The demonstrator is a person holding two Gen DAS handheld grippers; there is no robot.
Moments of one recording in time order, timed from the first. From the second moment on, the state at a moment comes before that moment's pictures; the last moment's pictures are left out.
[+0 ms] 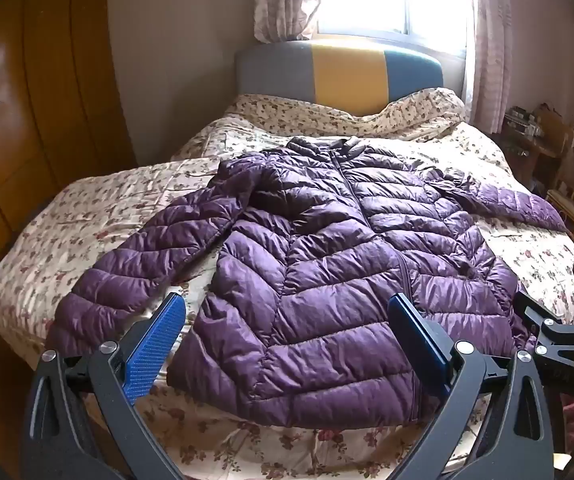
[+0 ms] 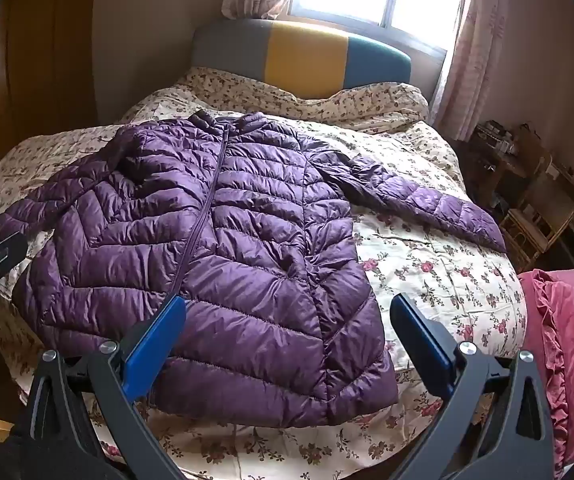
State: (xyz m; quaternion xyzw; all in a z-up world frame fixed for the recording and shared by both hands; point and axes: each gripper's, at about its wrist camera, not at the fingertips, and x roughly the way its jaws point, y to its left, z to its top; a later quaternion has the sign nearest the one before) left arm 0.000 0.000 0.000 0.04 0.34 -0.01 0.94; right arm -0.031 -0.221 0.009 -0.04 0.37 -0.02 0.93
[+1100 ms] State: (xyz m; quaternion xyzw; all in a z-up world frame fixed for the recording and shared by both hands) left arm -0.006 0.005 -0.008 0.03 0.34 -0.01 0.94; right arm -0.029 -0.220 0.002 -0.05 0.38 -0.02 0.92
